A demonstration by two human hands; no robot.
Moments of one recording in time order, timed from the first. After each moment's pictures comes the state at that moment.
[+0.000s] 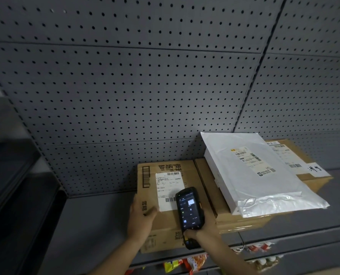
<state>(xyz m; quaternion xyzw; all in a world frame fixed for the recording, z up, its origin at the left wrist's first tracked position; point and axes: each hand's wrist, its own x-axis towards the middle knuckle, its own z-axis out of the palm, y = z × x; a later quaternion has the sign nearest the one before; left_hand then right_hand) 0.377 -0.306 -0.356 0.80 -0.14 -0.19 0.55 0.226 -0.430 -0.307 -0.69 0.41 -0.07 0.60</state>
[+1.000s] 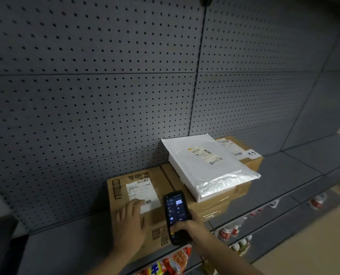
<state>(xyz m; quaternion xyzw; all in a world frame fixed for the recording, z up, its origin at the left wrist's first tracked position) 0.331 -0.303 -0.318 0.86 -0.44 0.03 0.27 0.174 -0.417 -0.287 -0.50 0.41 -0.12 0.75</state>
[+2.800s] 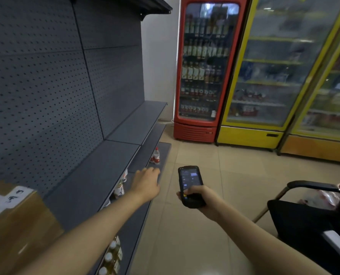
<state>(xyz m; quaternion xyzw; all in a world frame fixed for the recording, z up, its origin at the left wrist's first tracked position) -0.188 -0.742 -0.243 0.47 -0.88 -0.02 0.07 -0.359 -0.632 -0.245 -0.20 0.51 -0.55 0.63</state>
